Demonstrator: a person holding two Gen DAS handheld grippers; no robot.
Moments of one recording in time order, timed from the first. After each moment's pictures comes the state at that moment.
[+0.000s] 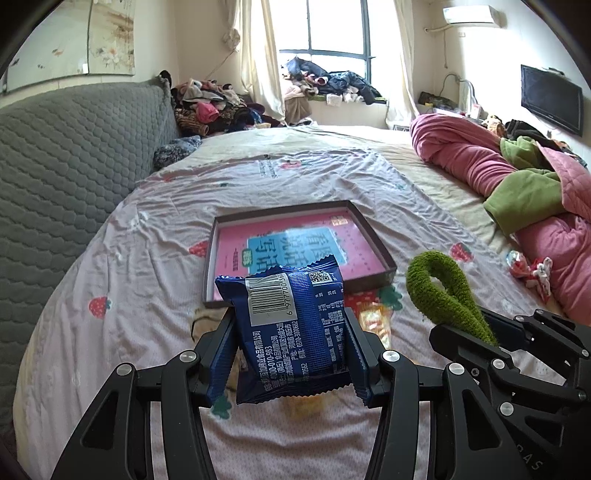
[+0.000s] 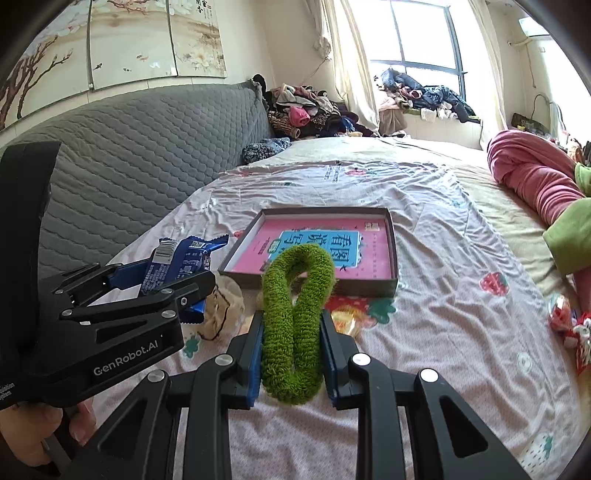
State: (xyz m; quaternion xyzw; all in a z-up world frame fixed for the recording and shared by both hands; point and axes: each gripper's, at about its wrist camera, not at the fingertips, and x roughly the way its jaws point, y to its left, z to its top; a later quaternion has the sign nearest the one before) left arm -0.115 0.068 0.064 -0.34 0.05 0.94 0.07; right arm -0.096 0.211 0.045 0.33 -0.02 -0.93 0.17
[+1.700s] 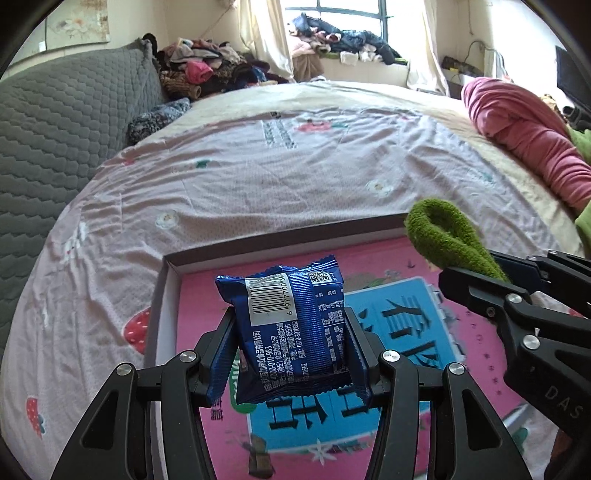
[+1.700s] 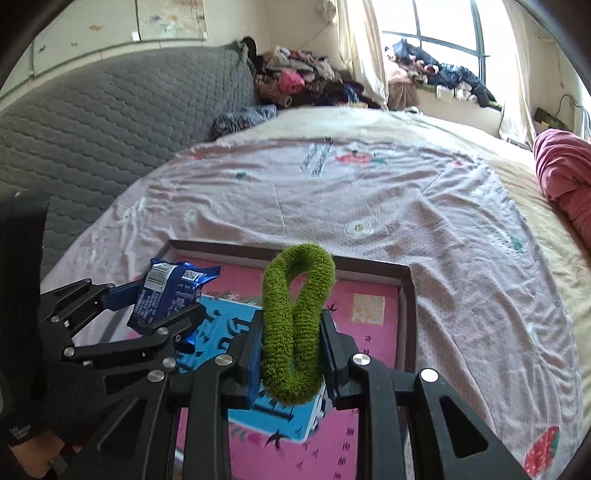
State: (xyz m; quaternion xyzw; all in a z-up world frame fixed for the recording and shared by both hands) left arm -0.420 0.080 -0.046 -0.41 0.06 0.91 0.05; right arm -0.404 0.204 -0.031 0.40 0.01 -0.90 0.18
